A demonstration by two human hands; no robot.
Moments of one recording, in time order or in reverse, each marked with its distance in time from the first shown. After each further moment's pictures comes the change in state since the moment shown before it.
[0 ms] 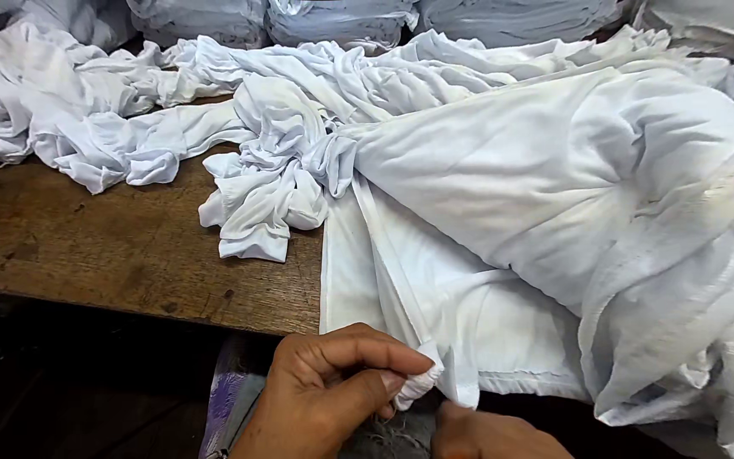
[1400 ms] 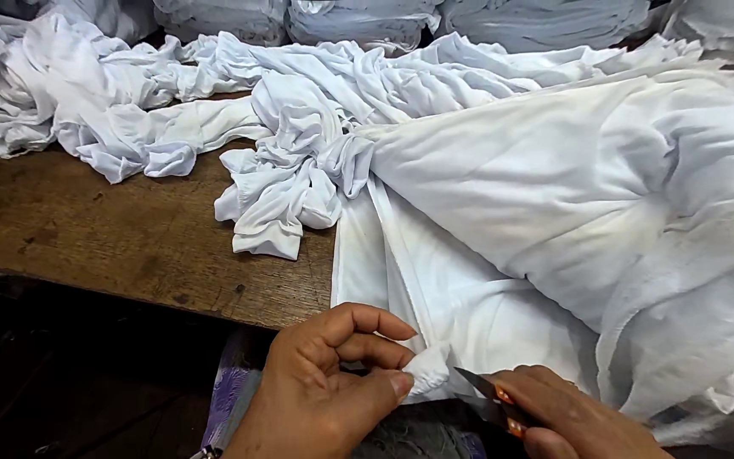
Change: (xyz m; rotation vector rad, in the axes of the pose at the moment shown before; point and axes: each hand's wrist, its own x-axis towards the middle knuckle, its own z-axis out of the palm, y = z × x) left_hand 0.000 0.018 0.001 0.146 0.081 -0.011; right_hand 0.003 0.004 -0.034 -0.597 0.131 -0.085
